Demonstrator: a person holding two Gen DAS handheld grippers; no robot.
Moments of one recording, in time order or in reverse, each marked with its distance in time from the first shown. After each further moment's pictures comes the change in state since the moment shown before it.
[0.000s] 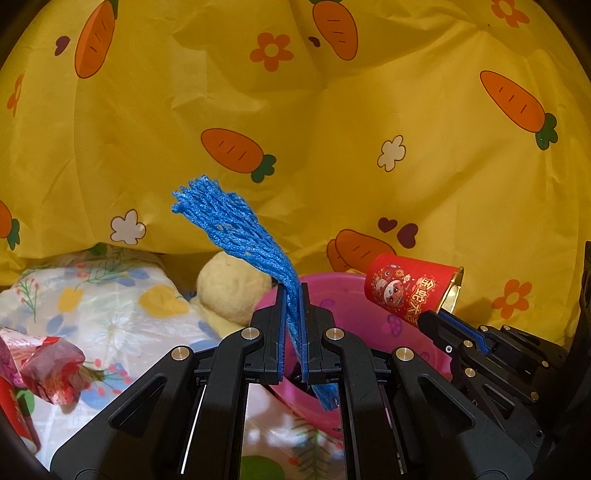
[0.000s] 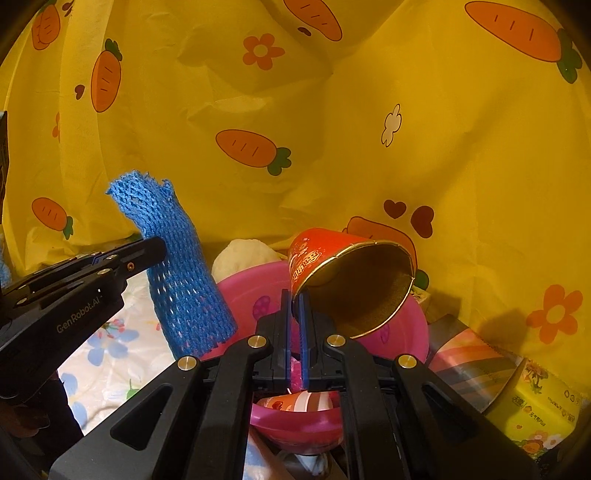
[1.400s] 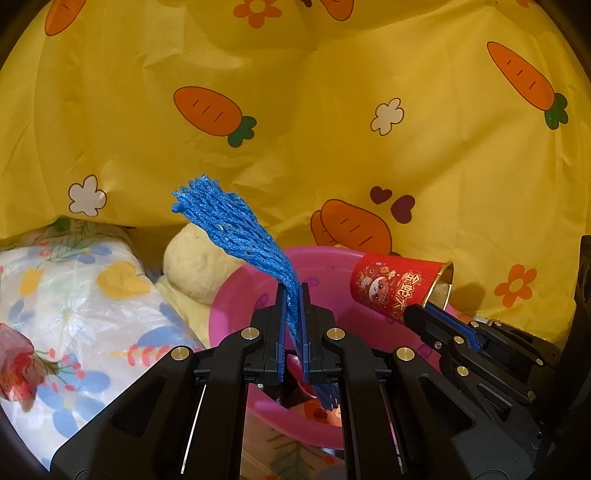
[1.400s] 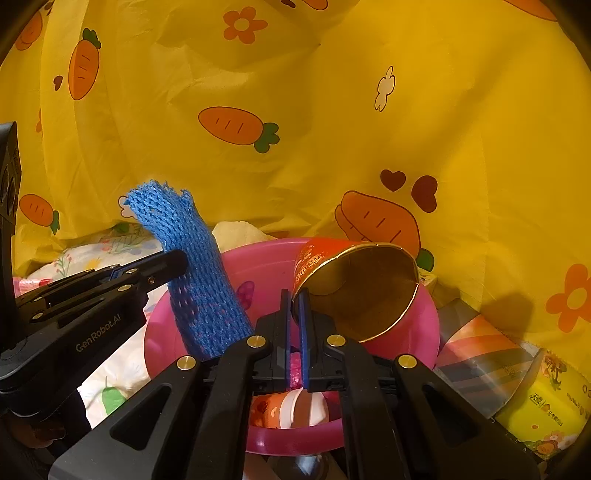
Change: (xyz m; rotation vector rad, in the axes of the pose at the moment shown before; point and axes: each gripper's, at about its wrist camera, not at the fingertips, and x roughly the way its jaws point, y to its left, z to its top) left arm 0.052 -0.007 -0.017 -0.021 0.089 -0.073; right arm 0.032 -0.014 -0.009 0.032 0.057 0.002
